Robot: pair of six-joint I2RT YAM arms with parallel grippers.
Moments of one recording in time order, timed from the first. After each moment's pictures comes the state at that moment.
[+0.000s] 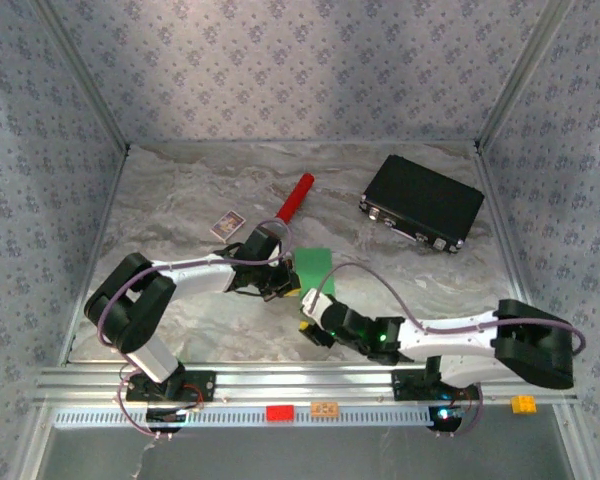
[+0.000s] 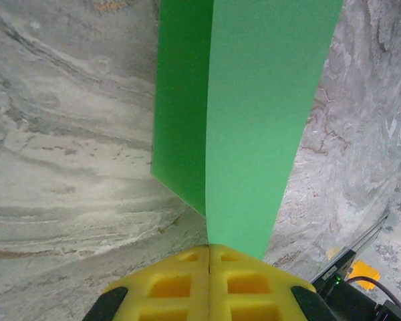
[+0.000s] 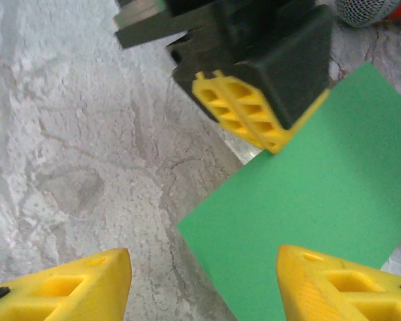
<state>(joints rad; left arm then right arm) -0.73 1.62 0.78 -0.12 0.46 -1.06 1.27 1.26 0.40 0.18 0.37 0.08</state>
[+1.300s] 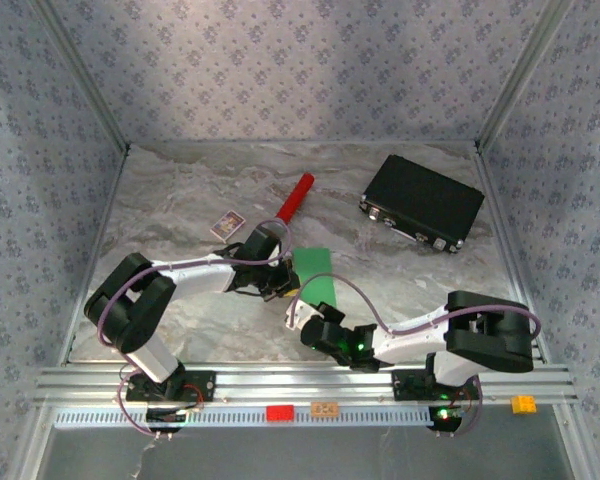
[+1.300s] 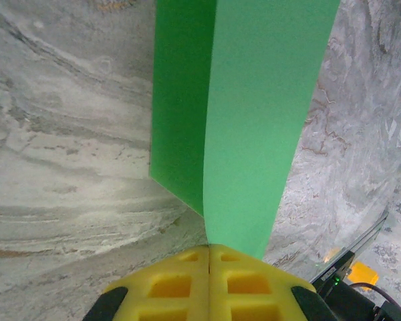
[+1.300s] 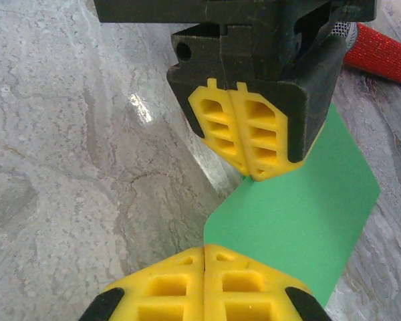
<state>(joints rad) -0.72 1.62 0.78 -0.13 0.46 -1.07 1.36 1.48 0.45 0.30 0.65 -0.05</state>
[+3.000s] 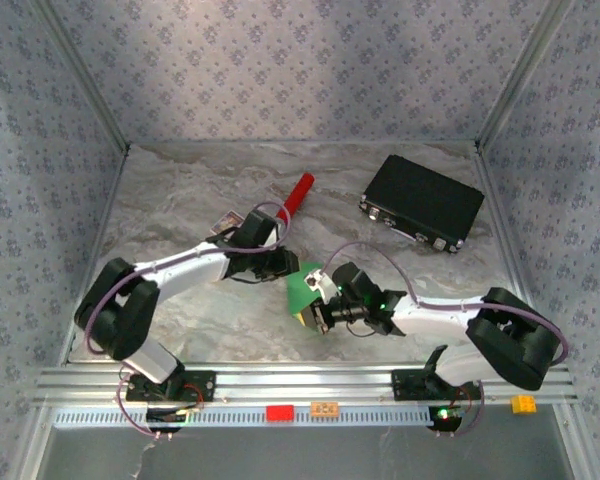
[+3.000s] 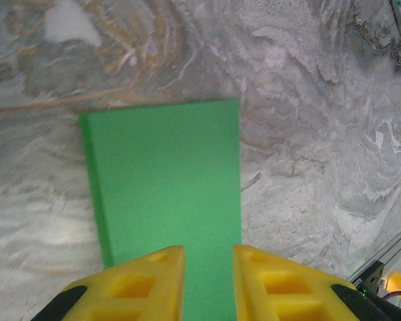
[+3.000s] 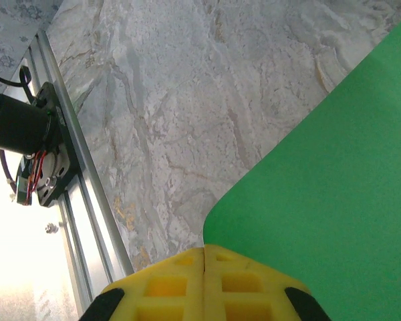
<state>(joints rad) -0.69 1.58 0.92 -0.30 0.37 -0.84 0.91 1.35 0.45 0.24 -0.44 0.44</state>
